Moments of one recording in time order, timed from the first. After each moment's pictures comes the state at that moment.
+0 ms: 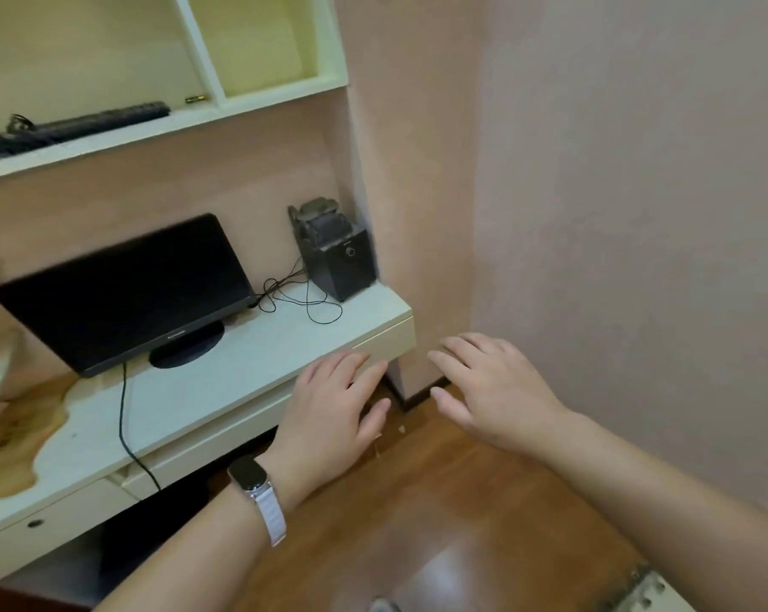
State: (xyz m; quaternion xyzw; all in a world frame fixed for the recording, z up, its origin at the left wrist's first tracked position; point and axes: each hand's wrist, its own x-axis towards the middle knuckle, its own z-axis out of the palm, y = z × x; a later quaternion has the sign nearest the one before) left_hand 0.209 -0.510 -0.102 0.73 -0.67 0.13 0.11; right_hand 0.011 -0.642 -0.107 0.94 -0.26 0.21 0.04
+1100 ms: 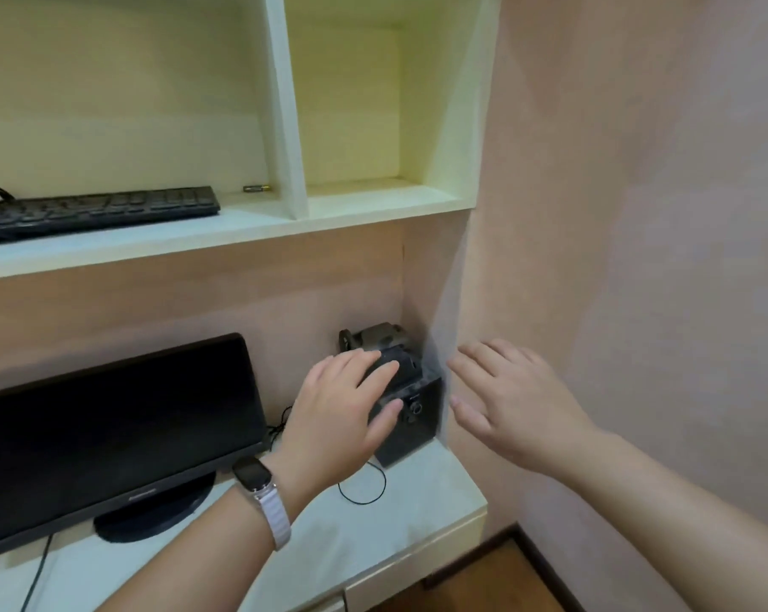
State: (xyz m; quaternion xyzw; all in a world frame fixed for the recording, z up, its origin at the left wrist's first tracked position) left_hand 0.524 -0.779 -0.049 0.72 -0.62 0.21 0.21; right_hand 0.324 -0.911 -0.016 0.94 -0.21 0.25 0.13
